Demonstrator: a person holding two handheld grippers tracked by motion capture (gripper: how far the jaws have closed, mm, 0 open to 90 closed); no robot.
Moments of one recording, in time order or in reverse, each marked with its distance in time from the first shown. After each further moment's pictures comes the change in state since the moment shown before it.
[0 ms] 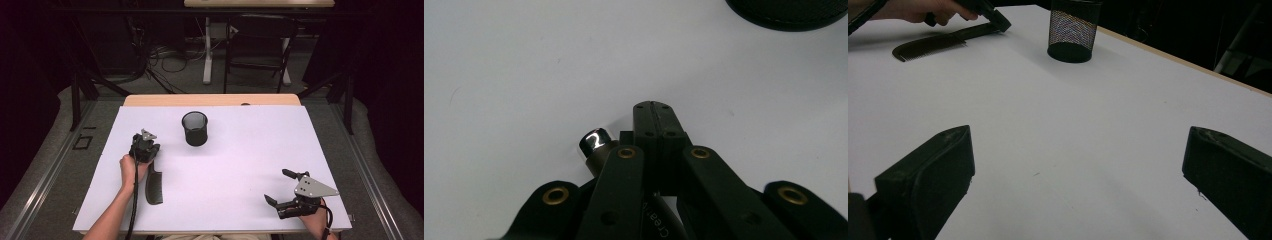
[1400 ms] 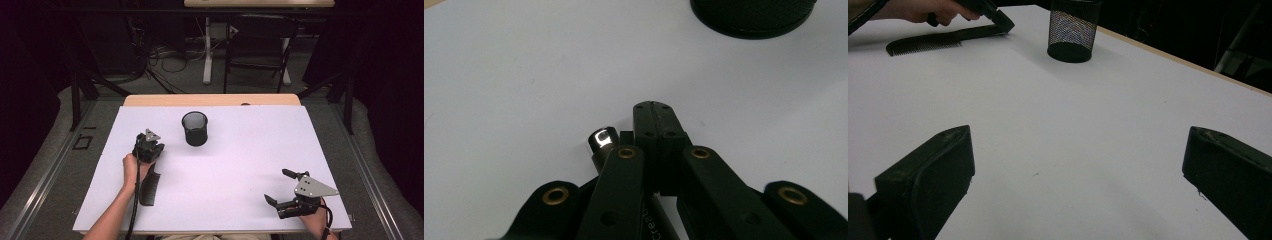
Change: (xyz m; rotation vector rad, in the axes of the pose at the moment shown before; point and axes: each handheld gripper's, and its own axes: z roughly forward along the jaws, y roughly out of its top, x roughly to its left) left arm -0.007 0.004 0.002 -0.026 -0.048 0.051; right arm -0.001 -0.001 0.001 -0.002 -0.003 0.002
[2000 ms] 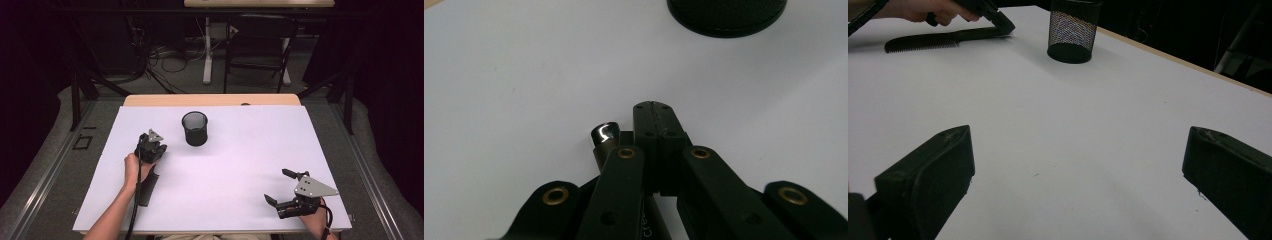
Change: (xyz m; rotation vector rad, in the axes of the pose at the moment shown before) left arm -0.007 0.004 -0.001 0.011 -0.034 0.047; right arm 0.000 0.000 0.000 -0.002 0.001 0.000
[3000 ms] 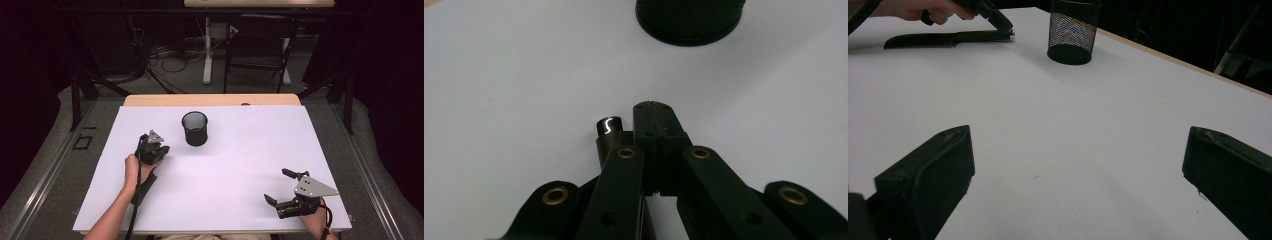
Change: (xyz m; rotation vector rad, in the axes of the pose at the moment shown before) left arm -0.008 0.002 -0.007 -0.011 -0.054 0.020; right arm 0.000 0.000 0.000 -0.006 -0.001 0.002
